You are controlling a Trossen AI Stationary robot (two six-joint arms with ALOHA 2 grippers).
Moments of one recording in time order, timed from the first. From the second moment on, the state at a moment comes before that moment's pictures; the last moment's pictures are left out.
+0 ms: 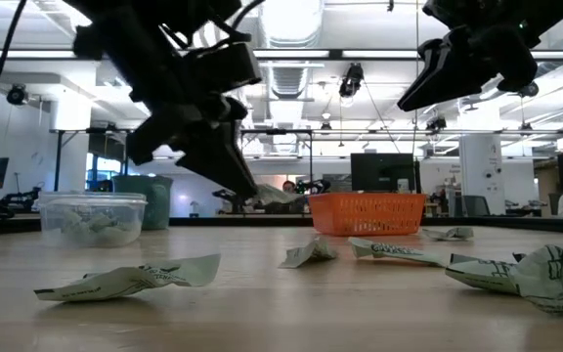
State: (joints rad) left arm -0.24 1.68 0.94 -0.13 -0.35 0.08; right arm 0.23 1.06 0.63 -0.24 0.49 -0.12
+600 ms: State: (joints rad) left arm -0.32 1.44 0.82 -0.43 -0.59 -0.22; right arm 0.24 1.06 0.63 -0.26 0.49 -0.10
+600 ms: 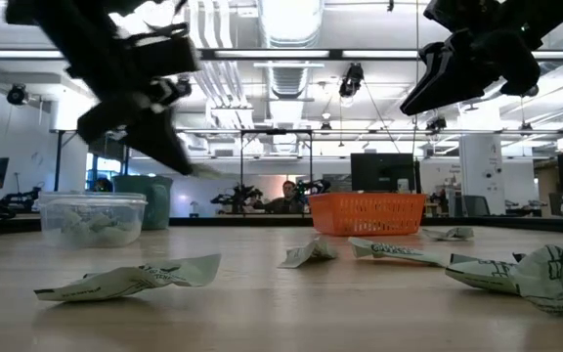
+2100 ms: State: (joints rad) left arm -0.46 1.17 0.57 -0.61 -0.53 -0.76; right arm 0.24 1.06 0.62 -0.26 0.49 -0.08
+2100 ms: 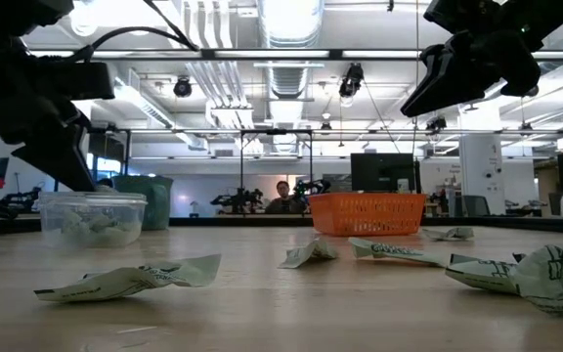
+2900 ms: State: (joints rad) left arm -0.46 1.17 0.58 -0.61 -0.51 -0.81; right arm 0.23 1.06 0.61 -0.30 0.38 -0.04
